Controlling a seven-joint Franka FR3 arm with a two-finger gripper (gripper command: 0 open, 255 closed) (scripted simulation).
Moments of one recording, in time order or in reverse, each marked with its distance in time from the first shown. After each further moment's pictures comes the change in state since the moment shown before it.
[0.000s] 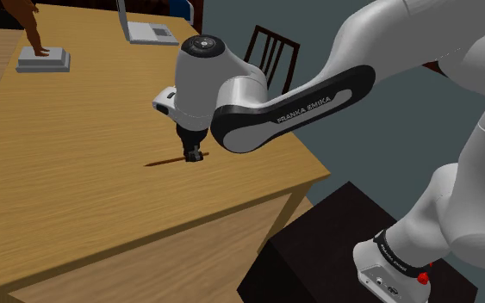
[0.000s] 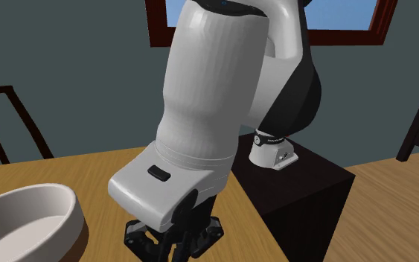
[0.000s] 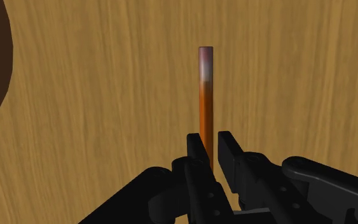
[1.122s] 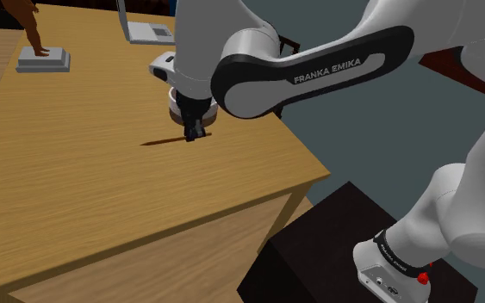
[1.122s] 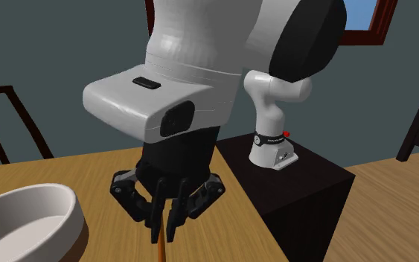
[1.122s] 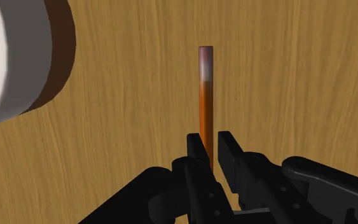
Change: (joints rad) arm -0.012 -0.089 0.023 0.080 0.066 -0.159 -0.068
